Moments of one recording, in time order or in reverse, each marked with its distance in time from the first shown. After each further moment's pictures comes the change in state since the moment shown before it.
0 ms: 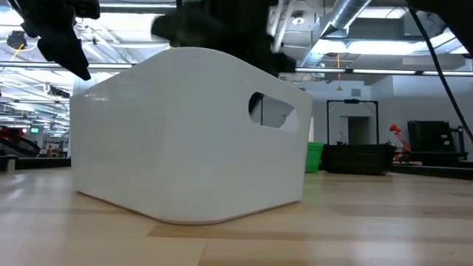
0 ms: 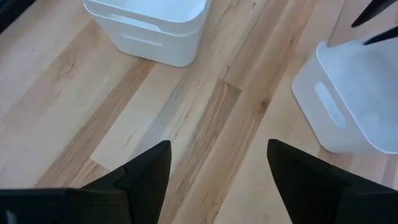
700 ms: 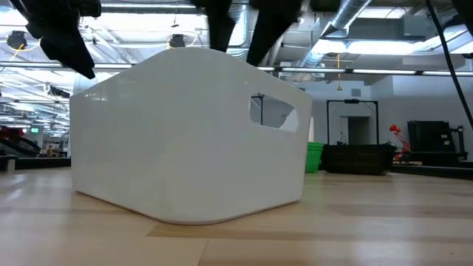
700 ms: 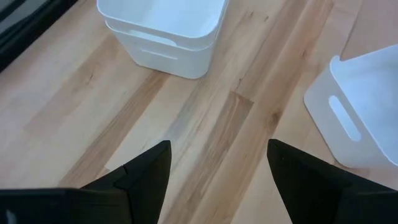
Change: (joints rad) left arm 0.000 0.000 0.000 0.000 -0.067 0.001; right arm 0.040 -0.137 -0.013 0.029 0.010 -1.749
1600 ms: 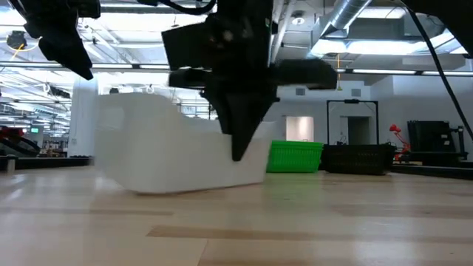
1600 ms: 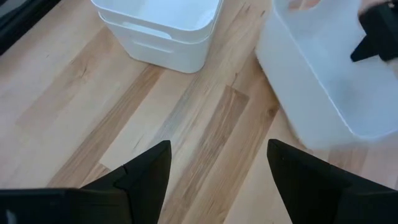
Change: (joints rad) left arm 0.000 0.001 0.000 -0.003 0.027 -0.010; right arm -0.025 0.171 -0.057 0.051 -0.050 0.181
